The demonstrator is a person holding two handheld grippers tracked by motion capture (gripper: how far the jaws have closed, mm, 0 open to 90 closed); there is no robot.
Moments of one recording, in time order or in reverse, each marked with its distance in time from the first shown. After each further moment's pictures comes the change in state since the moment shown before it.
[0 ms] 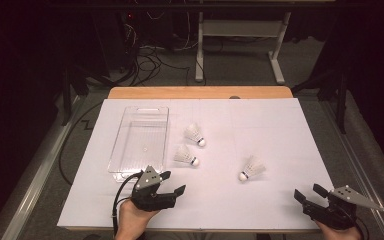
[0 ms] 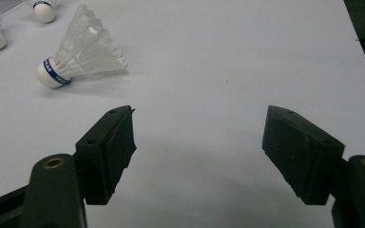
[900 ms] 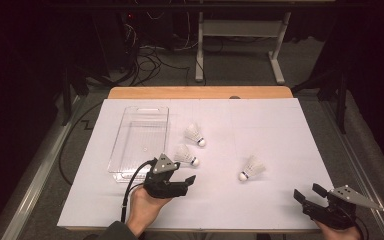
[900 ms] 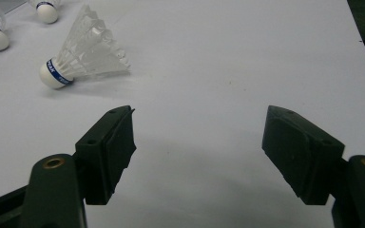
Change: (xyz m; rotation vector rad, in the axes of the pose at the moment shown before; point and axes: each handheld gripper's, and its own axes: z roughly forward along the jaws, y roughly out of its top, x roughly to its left) left arm -0.003 0.038 0.024 0.084 0.022 -0.003; right arm 0.001 0.000 0.001 0.000 0.007 0.001
